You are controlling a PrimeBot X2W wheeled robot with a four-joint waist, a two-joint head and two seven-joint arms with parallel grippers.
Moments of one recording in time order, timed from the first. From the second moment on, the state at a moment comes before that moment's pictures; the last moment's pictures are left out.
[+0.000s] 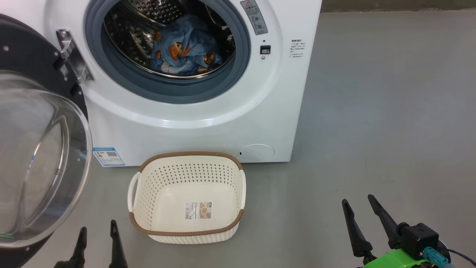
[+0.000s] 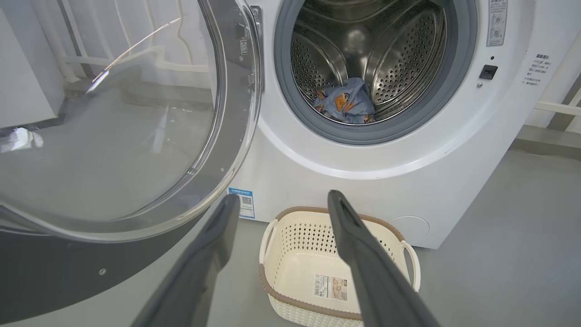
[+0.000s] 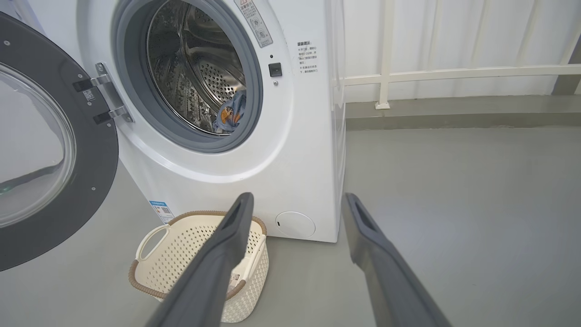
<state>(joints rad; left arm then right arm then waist) 0.04 0.03 -0.04 0.23 -0.24 0.09 -0.26 0.00 -0.06 0.03 0.19 0.19 0.13 -0.26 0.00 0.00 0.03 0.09</state>
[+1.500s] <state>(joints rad) 0.12 0.03 0.01 0.16 -0.29 0.18 -0.26 -0.08 -0.14 0.17 0.25 0.19 0.13 -0.26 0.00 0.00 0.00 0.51</state>
